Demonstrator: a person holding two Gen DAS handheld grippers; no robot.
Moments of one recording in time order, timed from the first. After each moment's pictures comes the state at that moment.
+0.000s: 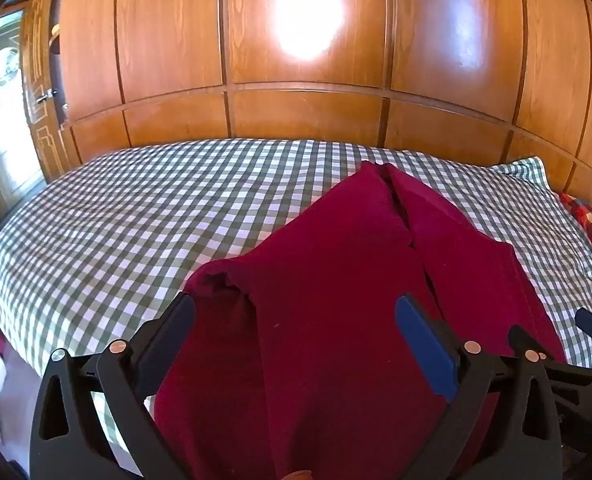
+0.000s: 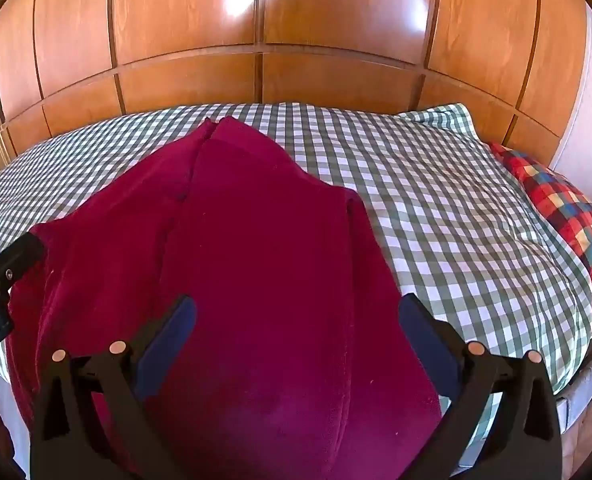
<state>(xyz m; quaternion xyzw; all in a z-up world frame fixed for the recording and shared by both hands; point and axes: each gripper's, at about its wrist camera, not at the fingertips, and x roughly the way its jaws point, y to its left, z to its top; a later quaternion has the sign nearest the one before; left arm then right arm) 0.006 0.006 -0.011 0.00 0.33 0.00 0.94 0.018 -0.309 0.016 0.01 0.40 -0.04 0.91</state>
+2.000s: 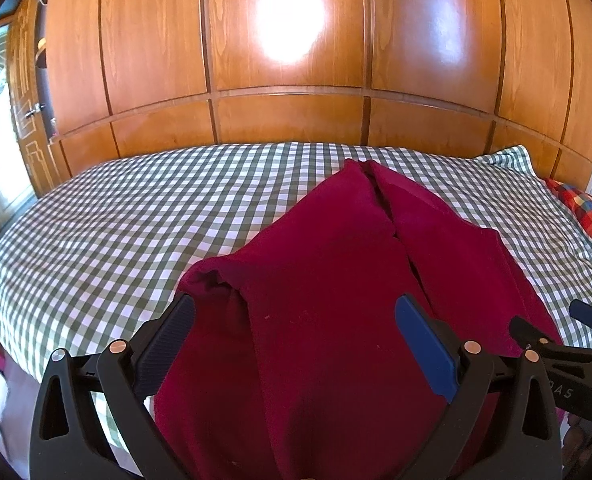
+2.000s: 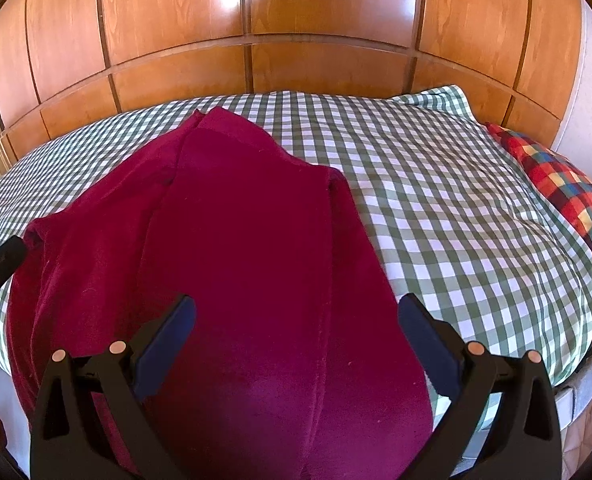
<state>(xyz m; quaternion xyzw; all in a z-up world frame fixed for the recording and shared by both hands) -0.006 -0.003 -0.011 0.02 0.33 -0.02 0.95 0.008 -0.330 0.007 0.03 0.42 -0.04 0.91</state>
